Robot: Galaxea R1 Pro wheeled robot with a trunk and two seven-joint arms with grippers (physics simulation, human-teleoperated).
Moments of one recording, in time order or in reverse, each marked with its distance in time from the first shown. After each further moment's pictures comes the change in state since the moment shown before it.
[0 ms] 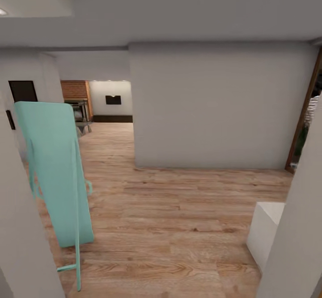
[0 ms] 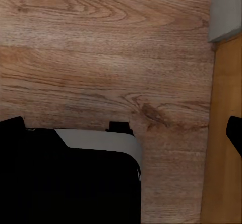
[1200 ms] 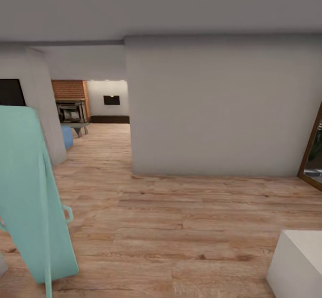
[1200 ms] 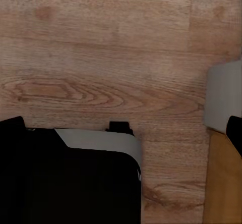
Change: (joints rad) left arm 0.000 0.000 0.001 0.000 -0.001 0.000 0.000; right arm 0.000 0.000 0.000 0.000 0.000 0.000 0.000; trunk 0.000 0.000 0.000
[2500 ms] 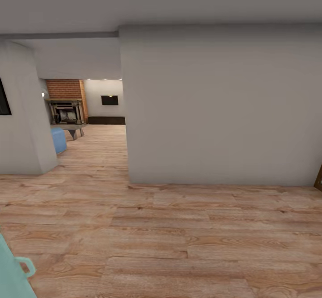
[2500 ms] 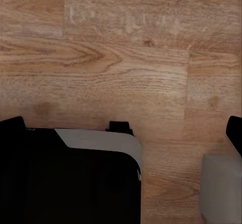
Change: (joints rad) left arm 0.000 -0.002 -0.002 0.000 -0.001 0.000 0.000; right arm 0.000 0.000 0.000 0.000 0.000 0.000 0.000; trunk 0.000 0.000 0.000
